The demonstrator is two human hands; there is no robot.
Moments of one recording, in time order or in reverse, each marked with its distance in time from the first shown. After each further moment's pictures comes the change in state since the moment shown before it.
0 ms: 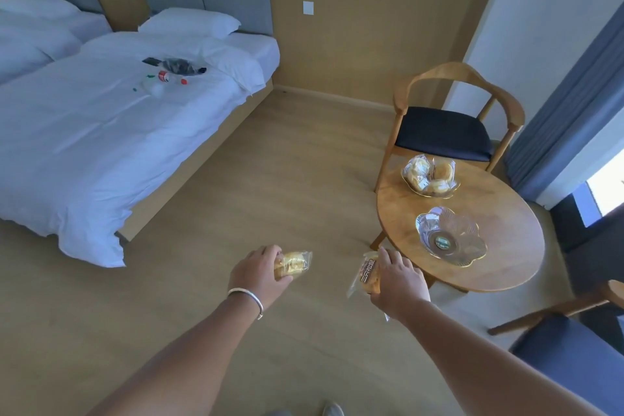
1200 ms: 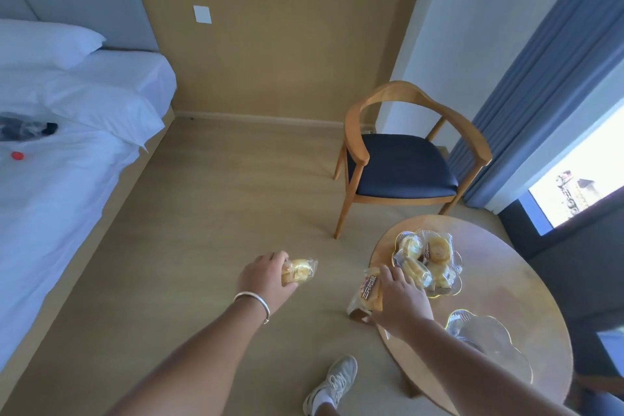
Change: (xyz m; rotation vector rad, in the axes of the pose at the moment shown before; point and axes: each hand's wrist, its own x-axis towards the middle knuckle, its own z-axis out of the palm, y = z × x) left_hand 0.537 0.031 0.034 -0.001 -0.217 0.344; right_hand 0.417 0.016 -0.091 0.070 -0.013 0.328
